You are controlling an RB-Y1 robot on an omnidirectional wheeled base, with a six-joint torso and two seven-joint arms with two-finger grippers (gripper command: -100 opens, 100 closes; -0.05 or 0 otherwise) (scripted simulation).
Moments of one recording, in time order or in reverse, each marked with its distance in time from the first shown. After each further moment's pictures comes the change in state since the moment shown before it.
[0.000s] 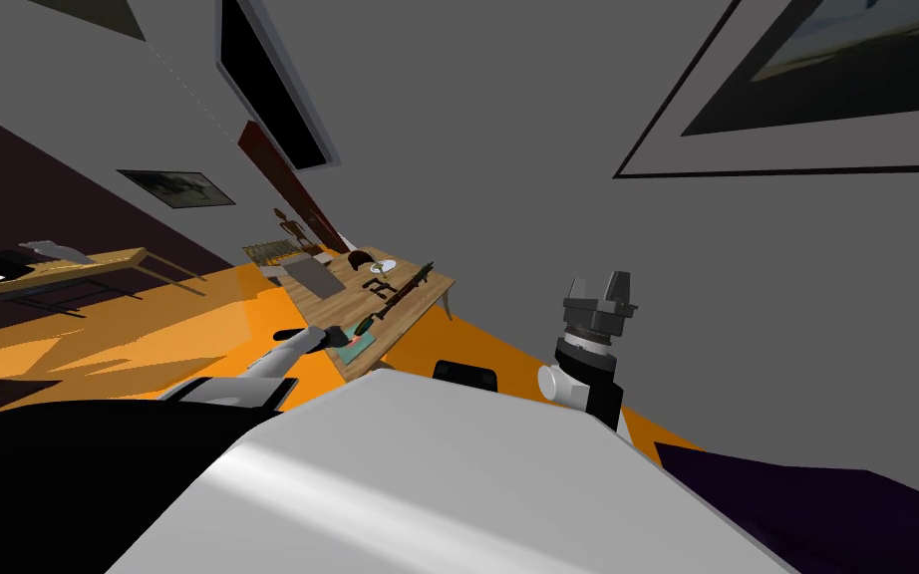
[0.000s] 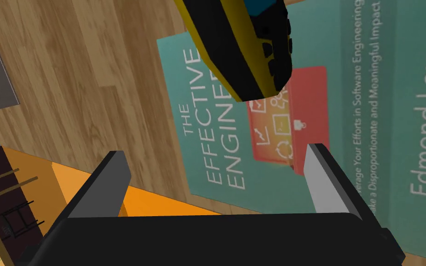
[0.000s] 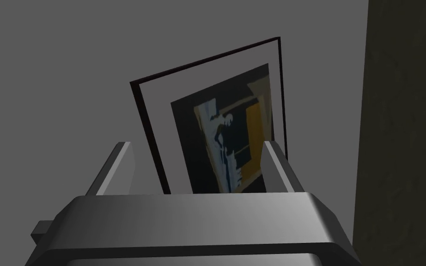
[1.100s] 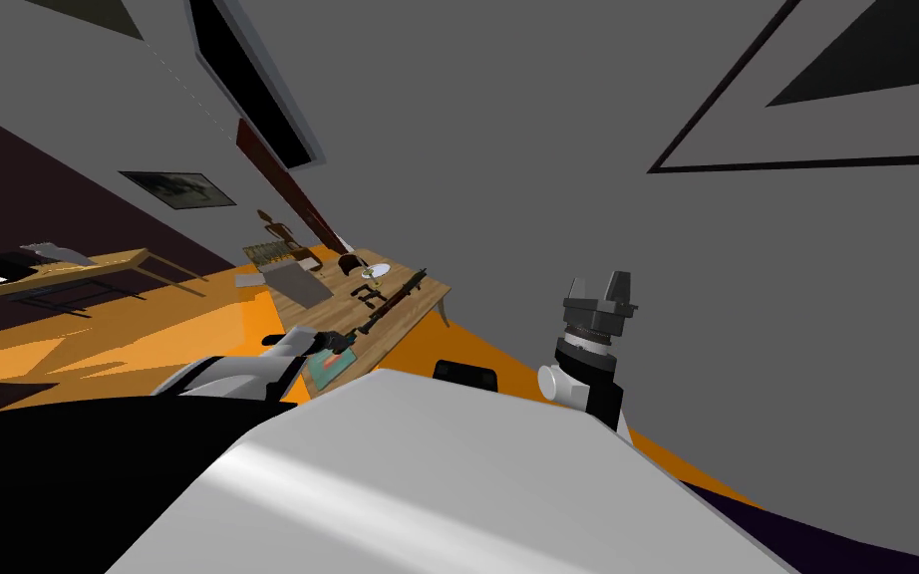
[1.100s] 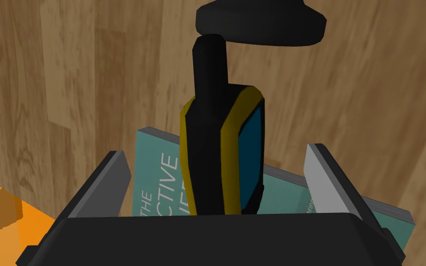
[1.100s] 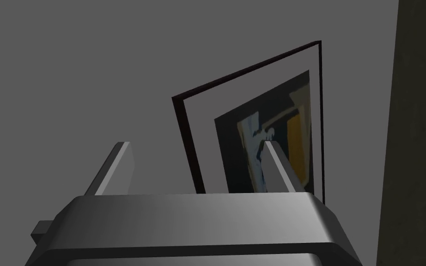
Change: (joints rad) left arm -0.152 0.028 0.025 0.303 0.179 0.114 0.020; right arm 0.000 0.000 0.000 0.000 0.000 0.000 0.000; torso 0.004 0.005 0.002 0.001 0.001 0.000
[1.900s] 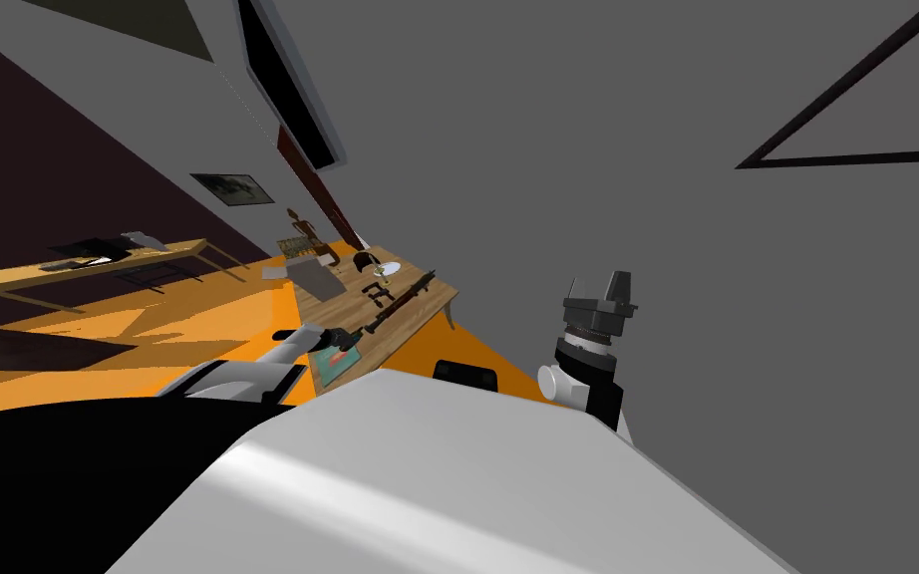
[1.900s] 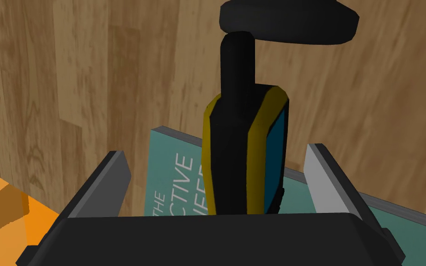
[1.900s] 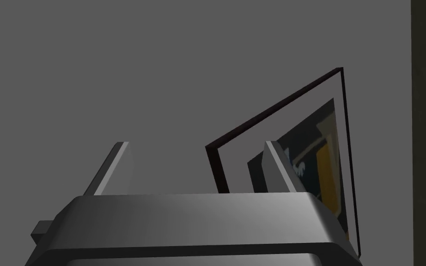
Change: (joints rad) left arm 0.047 -0.006 -0.082 -0.132 0.019 -0.011 0.037; right arm 0.000 0.000 0.000 0.000 0.000 0.000 0.000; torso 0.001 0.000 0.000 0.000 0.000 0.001
